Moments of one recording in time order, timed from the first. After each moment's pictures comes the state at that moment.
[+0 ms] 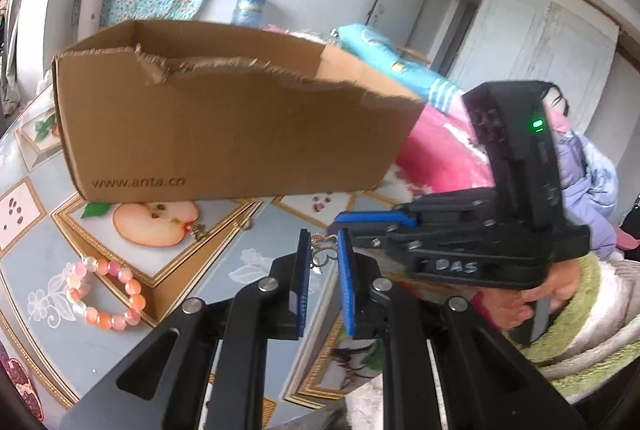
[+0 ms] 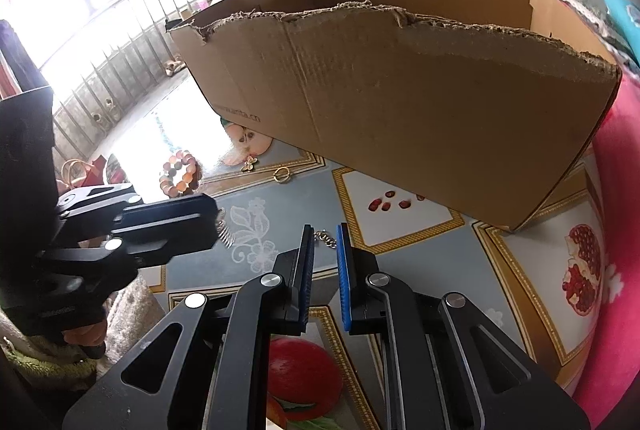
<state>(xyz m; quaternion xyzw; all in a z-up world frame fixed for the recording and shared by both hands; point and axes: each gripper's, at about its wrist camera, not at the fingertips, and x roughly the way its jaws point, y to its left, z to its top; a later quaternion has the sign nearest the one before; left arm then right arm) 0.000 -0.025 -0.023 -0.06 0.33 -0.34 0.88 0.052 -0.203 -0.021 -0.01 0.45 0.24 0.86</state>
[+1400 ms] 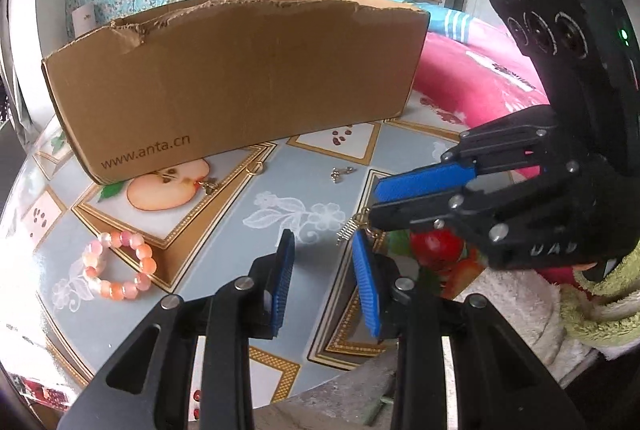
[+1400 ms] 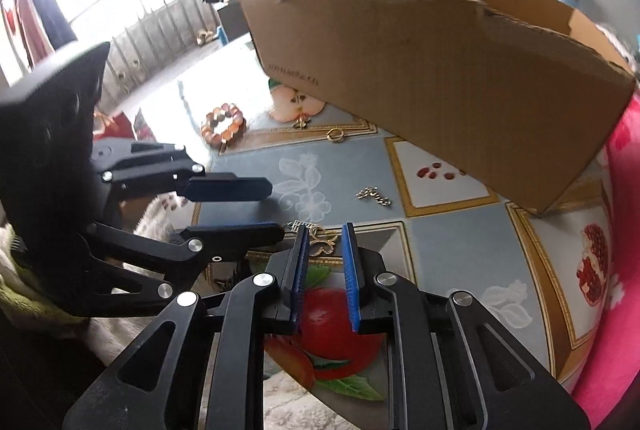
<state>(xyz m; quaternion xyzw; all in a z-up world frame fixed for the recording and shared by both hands) -0.011 -0.045 -0.052 0.08 0.37 -0.29 0.88 0.020 -0.184 -0.025 -0.08 0.45 0.29 0.84</state>
